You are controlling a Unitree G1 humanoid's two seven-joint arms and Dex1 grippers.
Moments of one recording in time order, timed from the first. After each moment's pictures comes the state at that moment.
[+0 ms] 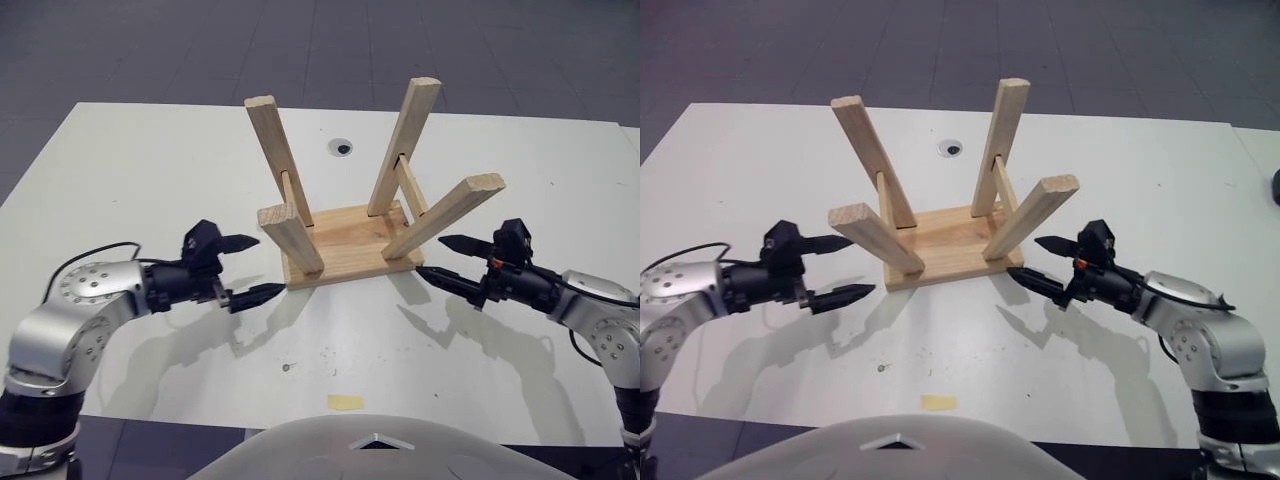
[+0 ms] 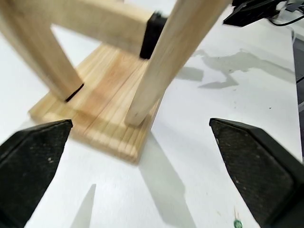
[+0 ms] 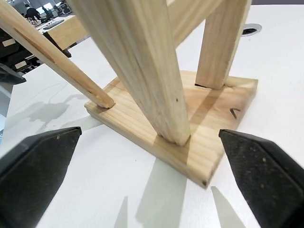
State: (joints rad) left arm -0.05 0.74 0.01 -0.51 -0.61 0.71 -0.88; right arm -0.01 -0.74 -0.08 -0.24 0.75 0.63 0.86
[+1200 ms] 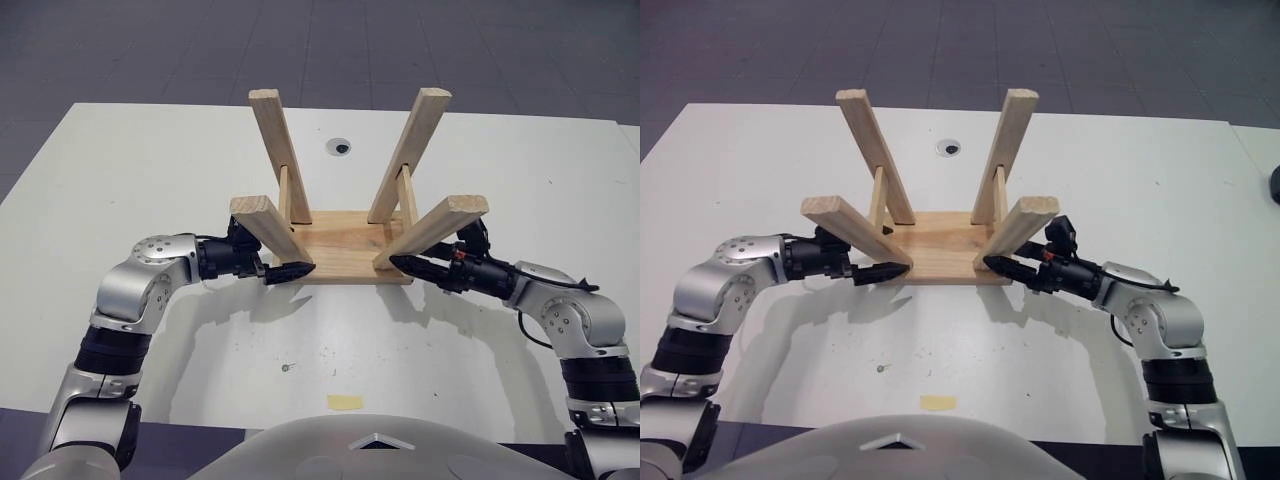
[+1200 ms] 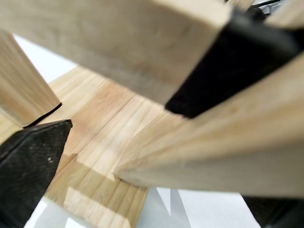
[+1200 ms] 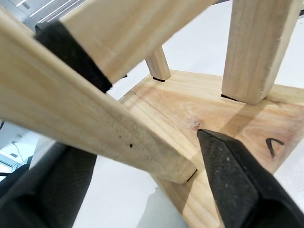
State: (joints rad) left arm -0.24 0.61 -0.11 -0.08 -0.52 0.65 -1.01; right arm -0.08 -0.61 -0.04 -0.09 0.75 0.71 0.94
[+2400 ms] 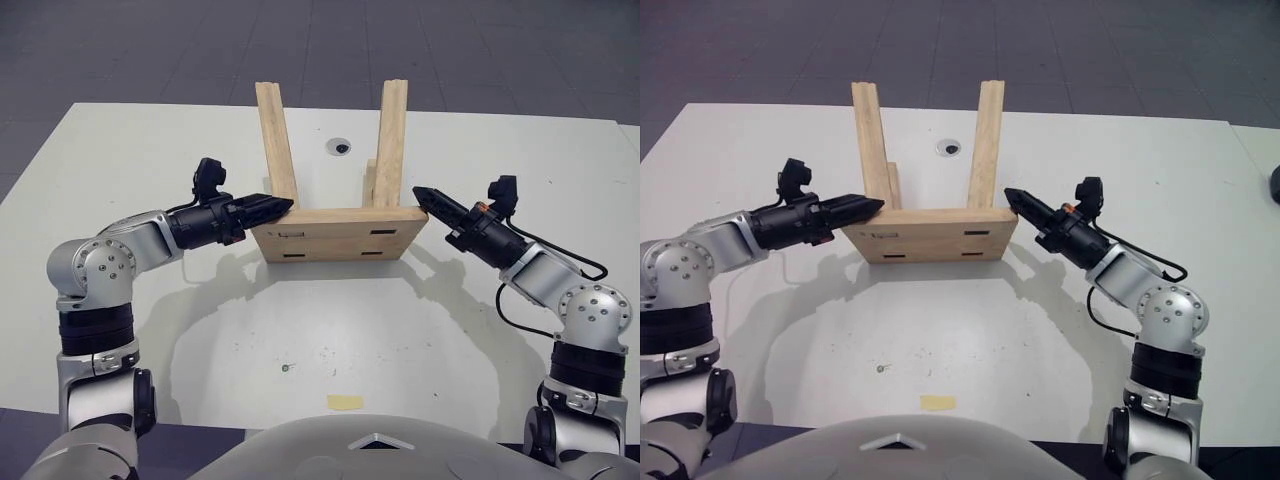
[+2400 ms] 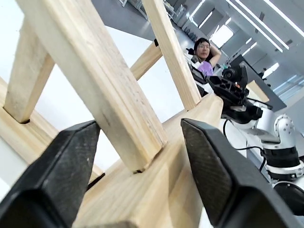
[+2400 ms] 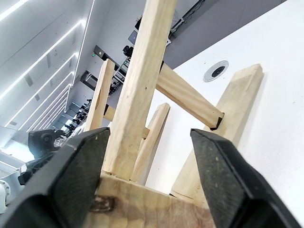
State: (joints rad) left arm -0.36 0.49 0.25 -0.08 -0.90 1.10 -0.64; right arm -0.16 -0.42 -0.32 -0.16 1.23 0.96 0.30
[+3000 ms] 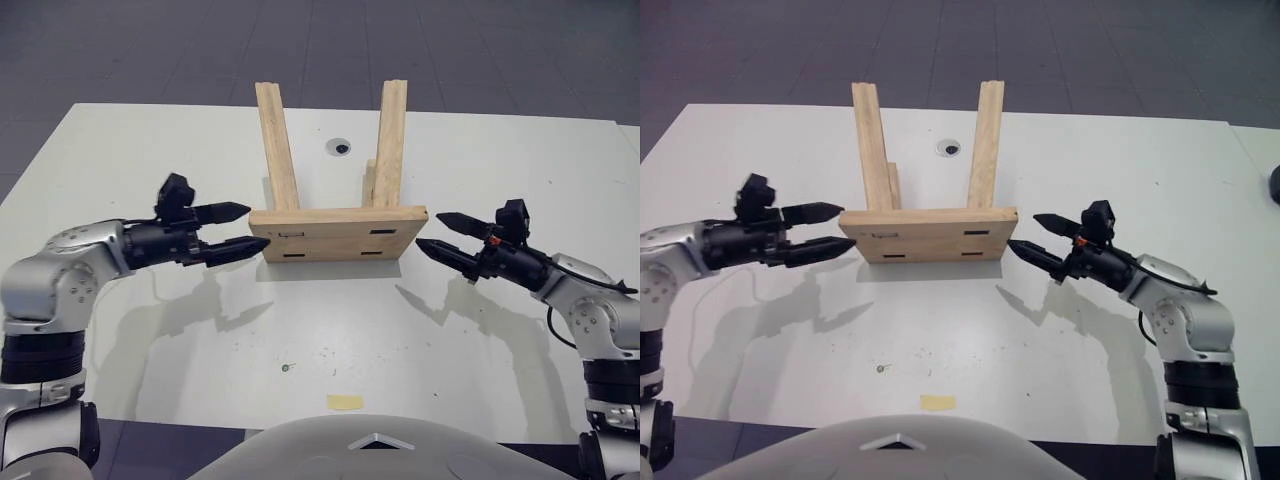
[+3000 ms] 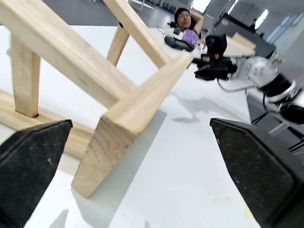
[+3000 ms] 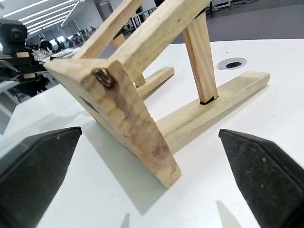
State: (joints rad) left arm -0.23 0.76 0.05 -0.09 -0.65 0.72 -1.10; right arm -0.11 -0.65 -0.10 0.00 0.66 0.50 0.99
